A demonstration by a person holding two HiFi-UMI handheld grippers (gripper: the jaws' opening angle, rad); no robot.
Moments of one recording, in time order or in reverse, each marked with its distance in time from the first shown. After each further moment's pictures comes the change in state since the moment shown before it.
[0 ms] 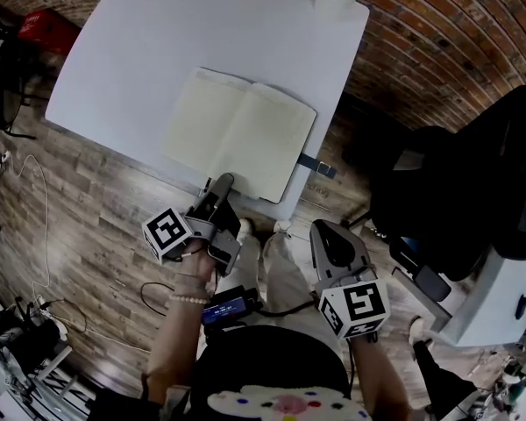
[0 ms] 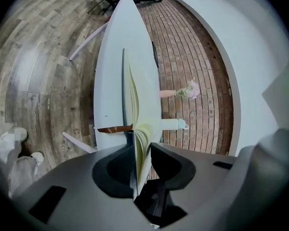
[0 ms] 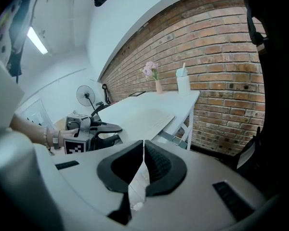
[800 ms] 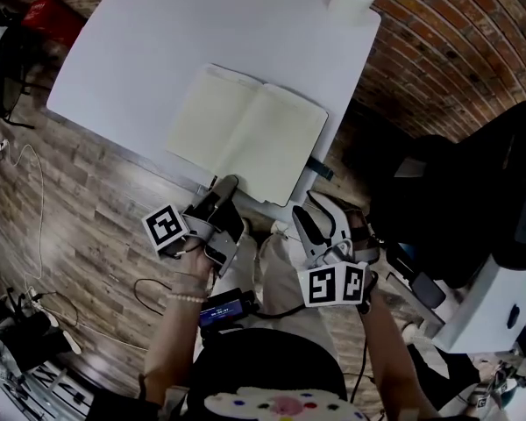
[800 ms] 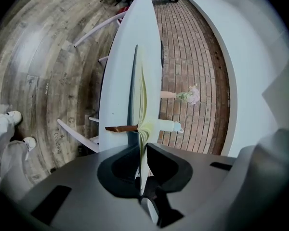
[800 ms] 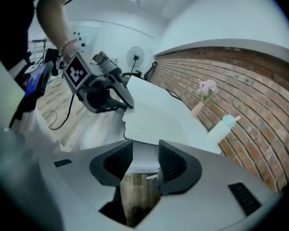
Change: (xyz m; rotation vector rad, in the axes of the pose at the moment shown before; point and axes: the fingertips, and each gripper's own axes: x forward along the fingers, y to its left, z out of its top) left arm -0.003 0.001 0.000 -0.134 0.043 -0.076; right arm 0.063 0.017 -0.008 -0.926 0.070 0.040
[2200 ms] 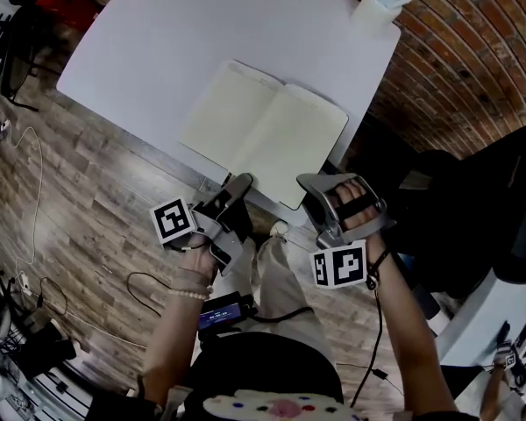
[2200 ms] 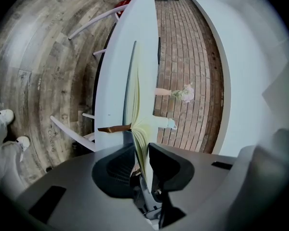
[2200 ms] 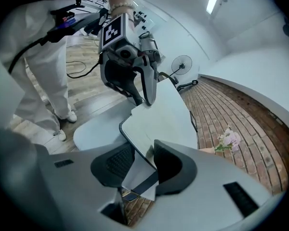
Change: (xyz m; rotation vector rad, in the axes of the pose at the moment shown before) left arm 0.001 -0.009 0.001 -0.006 0.059 -0.081; right arm 0.043 -0.004 0.020 -0.681 -0.028 0.076
